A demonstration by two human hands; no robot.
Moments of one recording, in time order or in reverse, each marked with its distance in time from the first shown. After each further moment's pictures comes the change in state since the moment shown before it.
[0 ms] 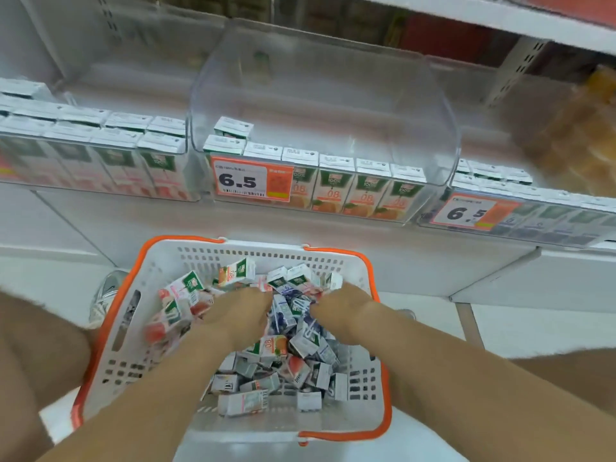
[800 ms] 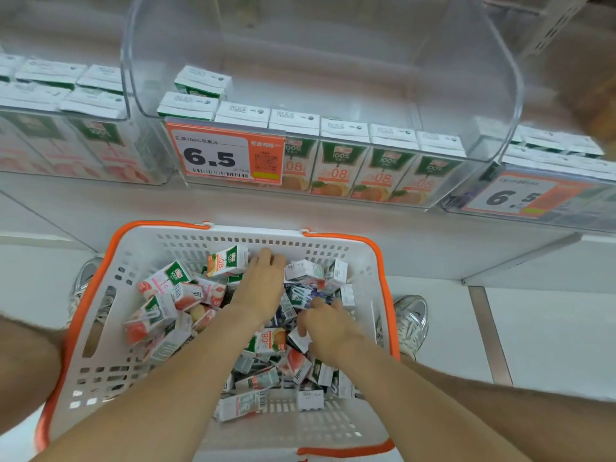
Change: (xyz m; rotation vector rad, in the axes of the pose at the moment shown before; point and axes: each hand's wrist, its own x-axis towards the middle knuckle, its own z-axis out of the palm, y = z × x) left_hand 0.089 0.010 0.059 -0.187 0.166 -0.077; right_hand 0.074 -0.035 0.072 0.539 0.037 0.179
